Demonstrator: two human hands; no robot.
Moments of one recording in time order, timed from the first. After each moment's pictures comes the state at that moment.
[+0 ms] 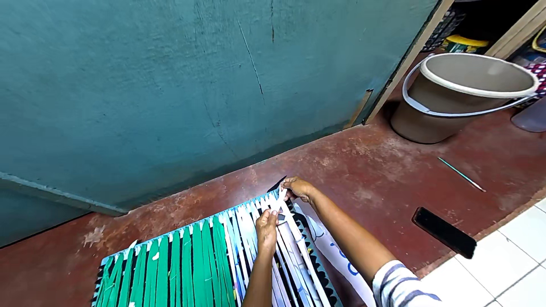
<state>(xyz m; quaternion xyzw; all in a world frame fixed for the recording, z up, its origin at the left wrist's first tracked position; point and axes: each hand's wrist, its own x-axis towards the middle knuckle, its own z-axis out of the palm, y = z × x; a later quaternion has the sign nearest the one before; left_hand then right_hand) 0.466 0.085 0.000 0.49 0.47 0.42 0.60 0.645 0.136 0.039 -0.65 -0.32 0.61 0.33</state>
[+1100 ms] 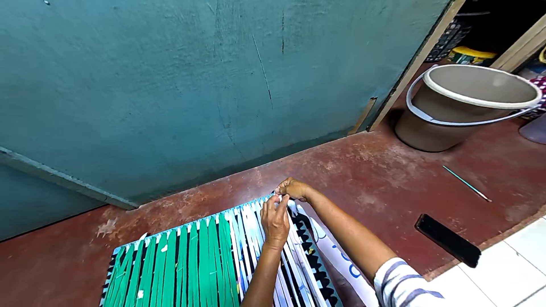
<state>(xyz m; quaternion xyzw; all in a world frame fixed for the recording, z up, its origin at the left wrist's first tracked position) 0.479 0.094 -0.002 0.78 0.39 0.49 0.07 0.626 0.140 0.061 -0.61 -0.48 0.57 0.25</state>
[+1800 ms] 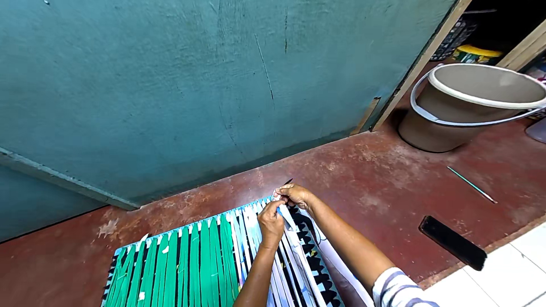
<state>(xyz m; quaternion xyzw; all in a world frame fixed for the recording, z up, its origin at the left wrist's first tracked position) 0.469 0.100 0.011 0.72 0.39 0.52 0.24 0.614 0.136 0.044 -0.60 -0.33 0.64 0.35</state>
